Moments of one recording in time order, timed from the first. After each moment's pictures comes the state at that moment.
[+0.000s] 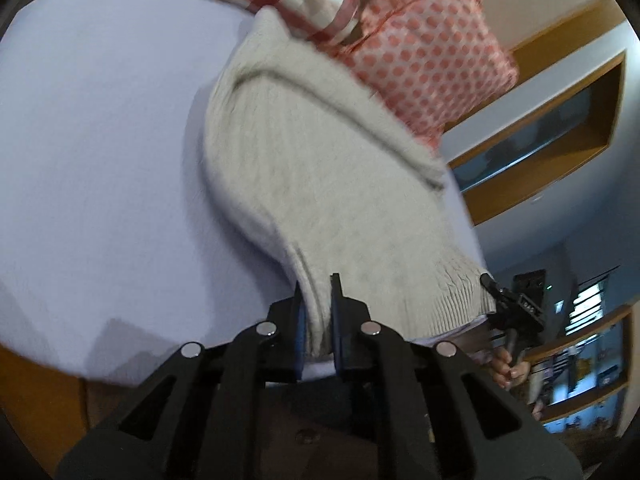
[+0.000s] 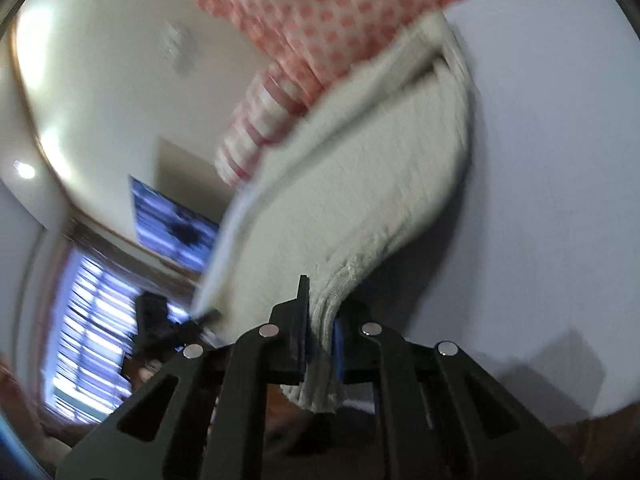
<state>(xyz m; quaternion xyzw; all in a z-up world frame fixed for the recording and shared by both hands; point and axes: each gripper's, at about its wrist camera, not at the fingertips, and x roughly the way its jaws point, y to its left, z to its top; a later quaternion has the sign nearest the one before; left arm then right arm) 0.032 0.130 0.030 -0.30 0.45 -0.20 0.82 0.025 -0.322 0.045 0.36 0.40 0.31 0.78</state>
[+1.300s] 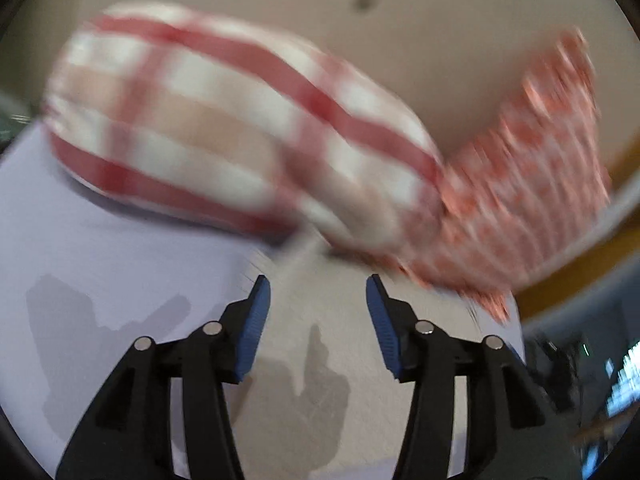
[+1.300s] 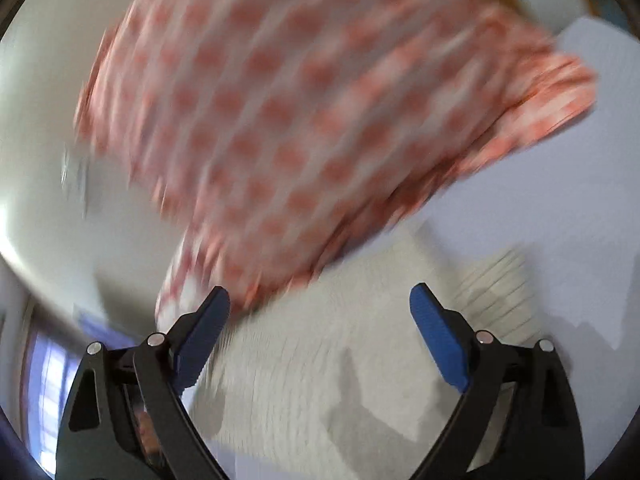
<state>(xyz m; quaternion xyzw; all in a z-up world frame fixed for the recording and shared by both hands) 0.337 0.153 0.089 -0.26 0.43 -0.07 0.86 0.329 -0.321 0.063 0.38 0.38 0.20 0.82</state>
